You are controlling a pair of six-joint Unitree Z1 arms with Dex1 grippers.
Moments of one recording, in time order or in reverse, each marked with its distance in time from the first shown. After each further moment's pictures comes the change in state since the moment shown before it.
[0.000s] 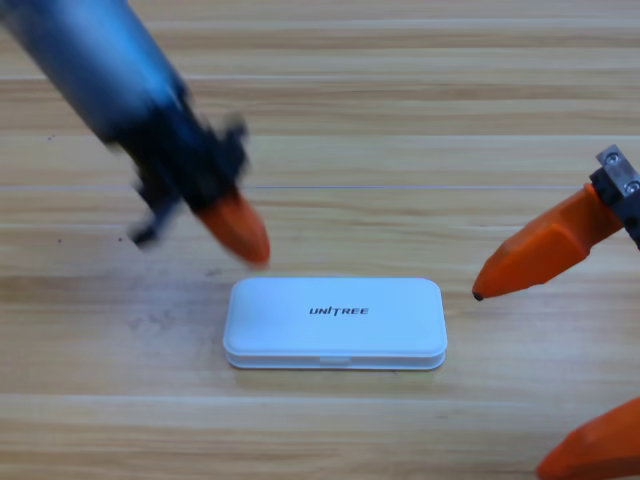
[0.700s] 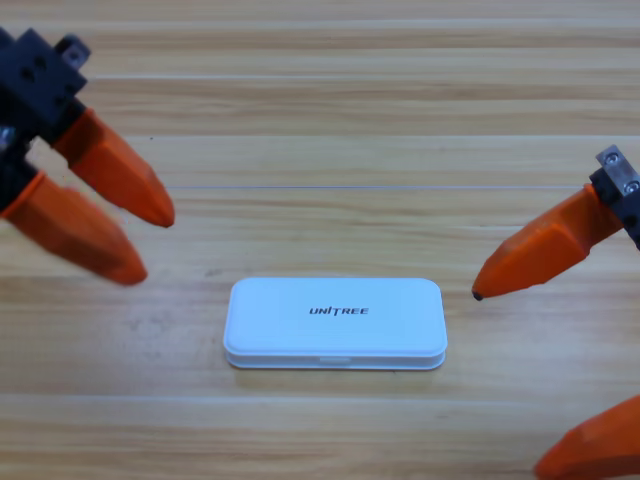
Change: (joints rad) arm 0 -0.081 -0.392 0.036 0.143 -0.034 -0.152; arm 1 0.000 0.000 0.000 -0.002 0.000 0.012
